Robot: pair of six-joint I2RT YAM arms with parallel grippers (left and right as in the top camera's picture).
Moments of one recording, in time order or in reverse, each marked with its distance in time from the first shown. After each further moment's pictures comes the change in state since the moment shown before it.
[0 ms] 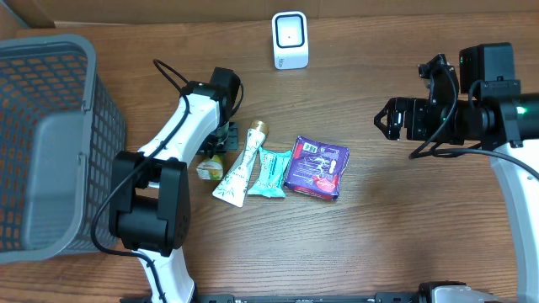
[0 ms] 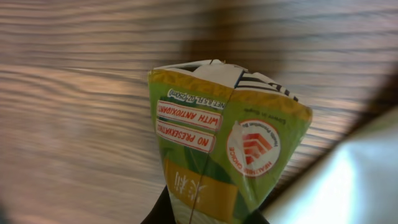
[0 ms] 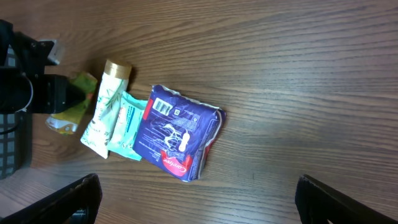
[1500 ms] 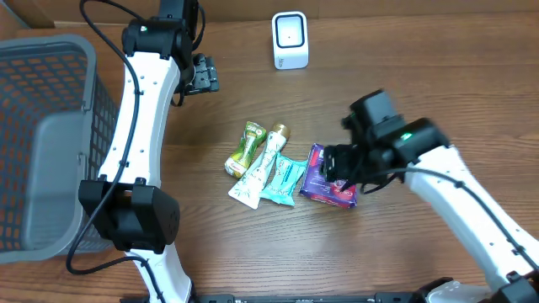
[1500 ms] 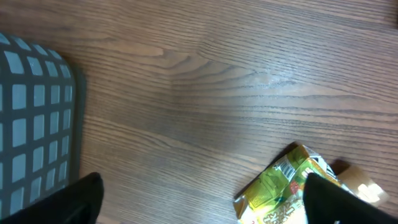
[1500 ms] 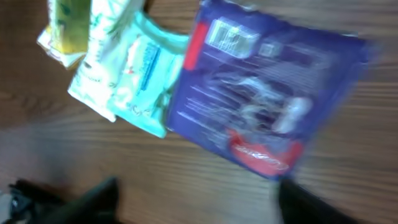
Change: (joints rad) left arm 0.114 -0.001 0.620 -0.325 -0.027 -0.022; right arm 0.421 0.057 -0.344 0.239 0.096 0.344
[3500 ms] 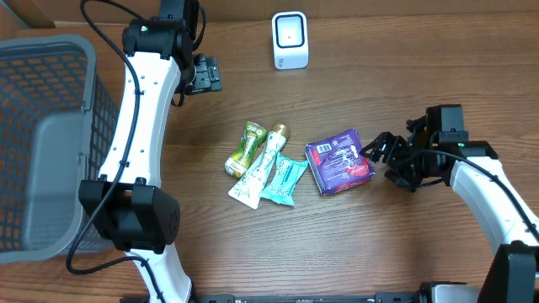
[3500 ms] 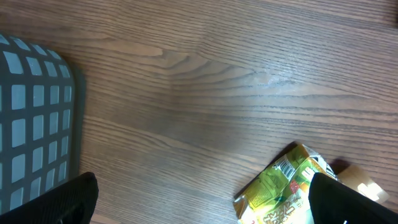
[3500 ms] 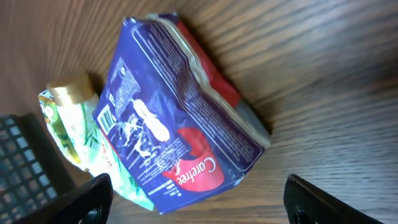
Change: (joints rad) left arm 0.000 0.000 0.000 0.000 0.000 -0.002; right arm -0.468 0.006 -0.305 0.343 -0.261 0.129
